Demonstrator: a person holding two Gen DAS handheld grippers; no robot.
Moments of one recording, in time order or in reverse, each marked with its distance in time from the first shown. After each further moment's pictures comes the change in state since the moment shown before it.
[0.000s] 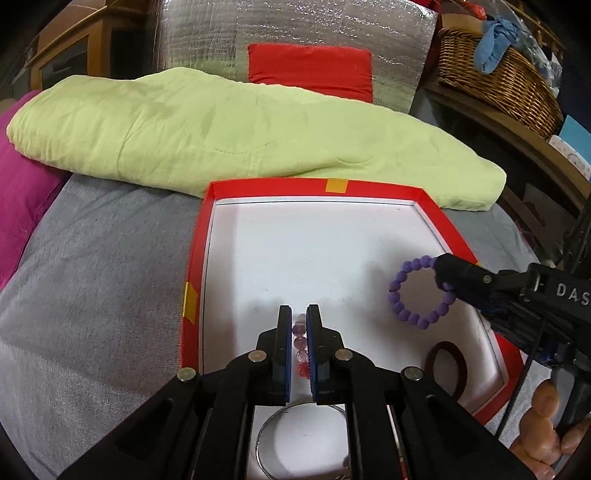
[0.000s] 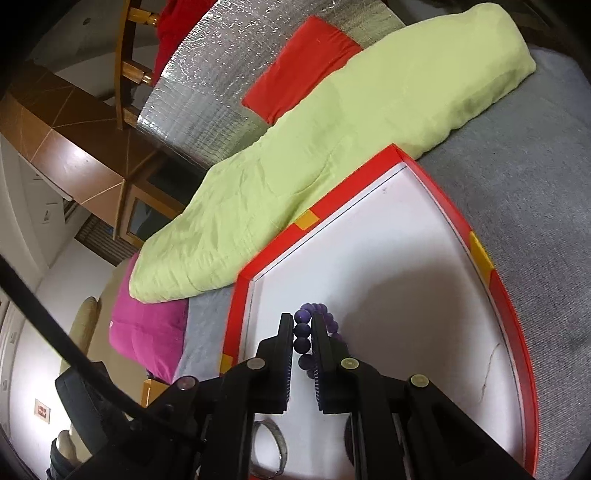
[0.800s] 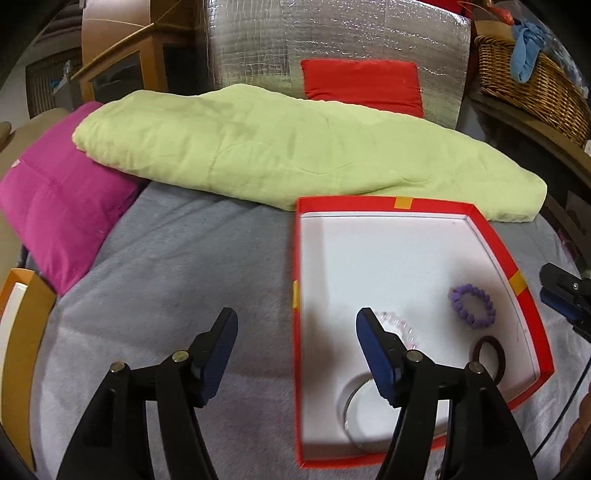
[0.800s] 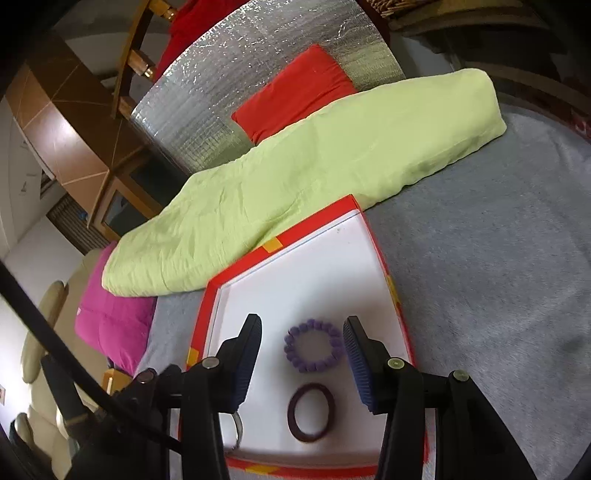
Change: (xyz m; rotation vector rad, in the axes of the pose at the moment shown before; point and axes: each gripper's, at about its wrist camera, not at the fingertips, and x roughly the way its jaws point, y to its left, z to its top) left arm -0.048 0.028 -0.003 -0.017 -0.042 0.233; right arm -0.063 0.008 0.003 -0.151 -0.049 -0.172
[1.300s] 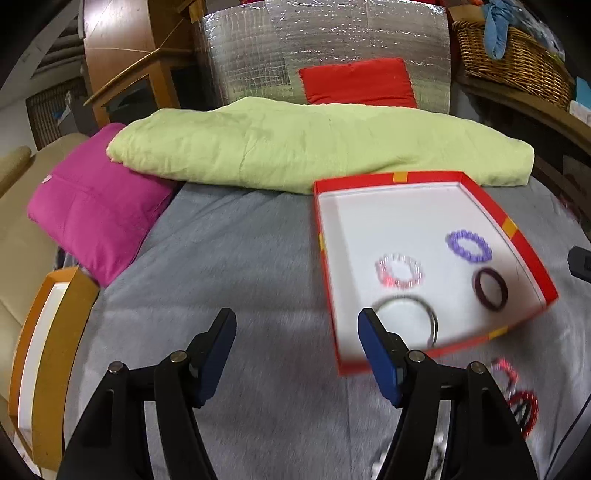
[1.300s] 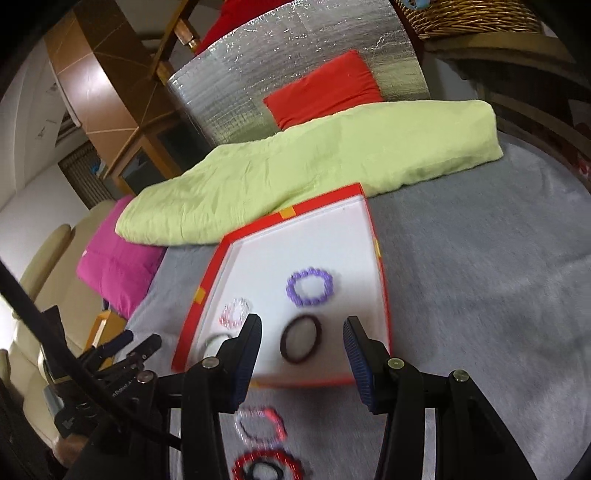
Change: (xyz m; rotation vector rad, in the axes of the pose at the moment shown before) left arm -0.055 0.010 -0.050 0.082 -0.027 0.073; right arm -0.062 0.004 -0.046 -0.174 0.043 -0.012
